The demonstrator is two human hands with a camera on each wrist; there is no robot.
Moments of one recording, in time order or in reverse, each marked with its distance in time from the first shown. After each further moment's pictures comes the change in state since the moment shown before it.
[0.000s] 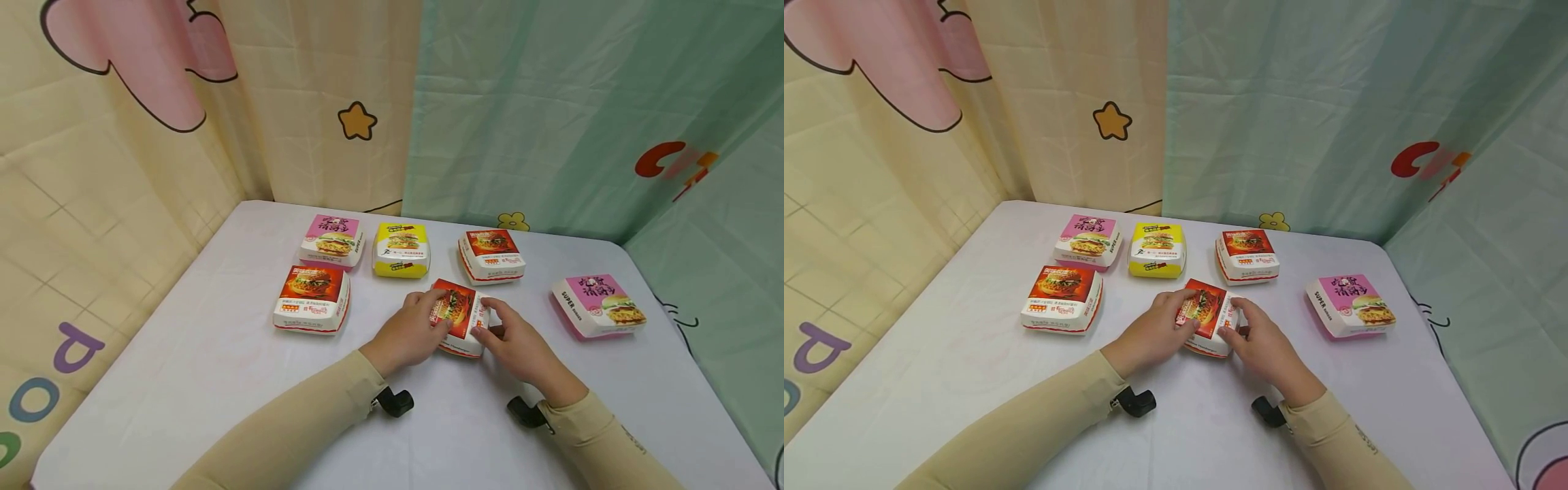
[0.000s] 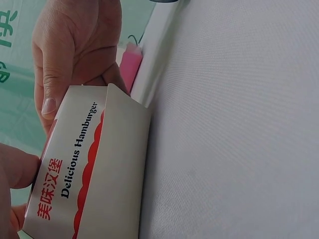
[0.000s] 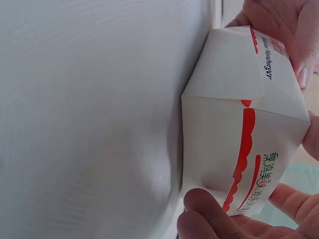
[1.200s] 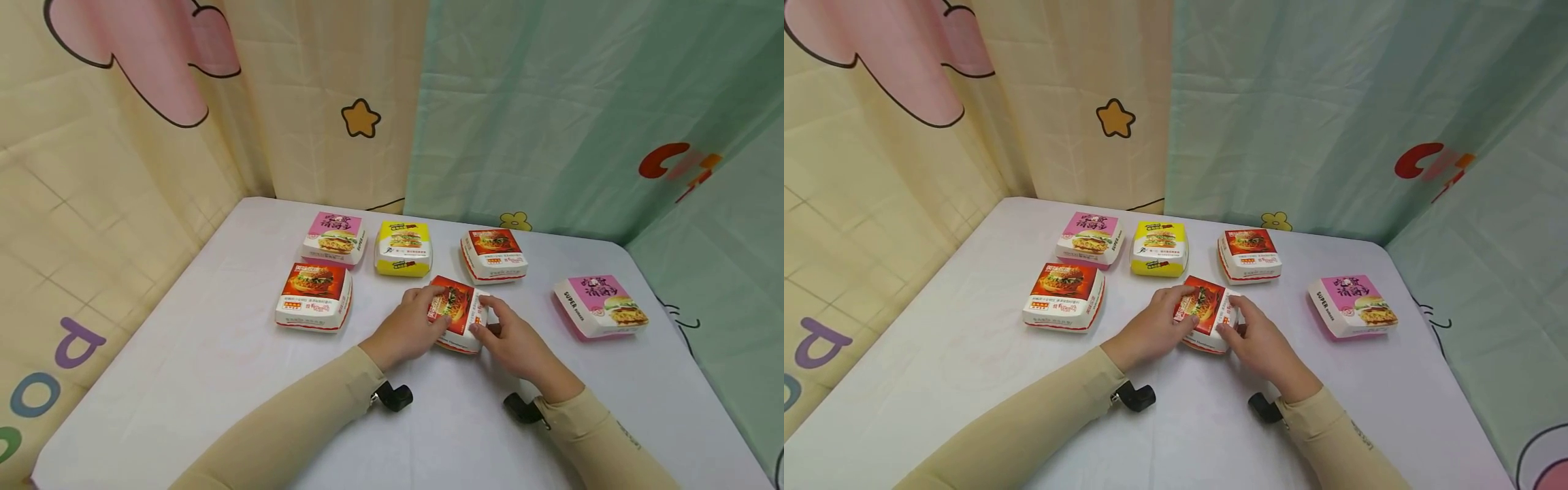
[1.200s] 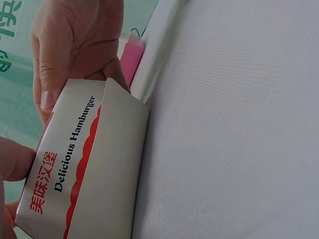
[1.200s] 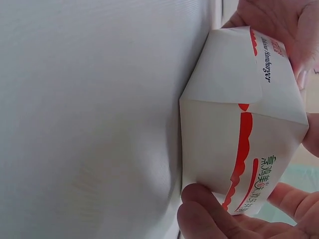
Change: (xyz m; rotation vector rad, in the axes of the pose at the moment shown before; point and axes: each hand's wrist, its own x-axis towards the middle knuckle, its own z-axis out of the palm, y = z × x) left_hand 0.004 -0.009 -0.003 -0.096 0.004 -0.002; right_hand 0.005 -0.005 0.005 -0.031 -0.016 0.019
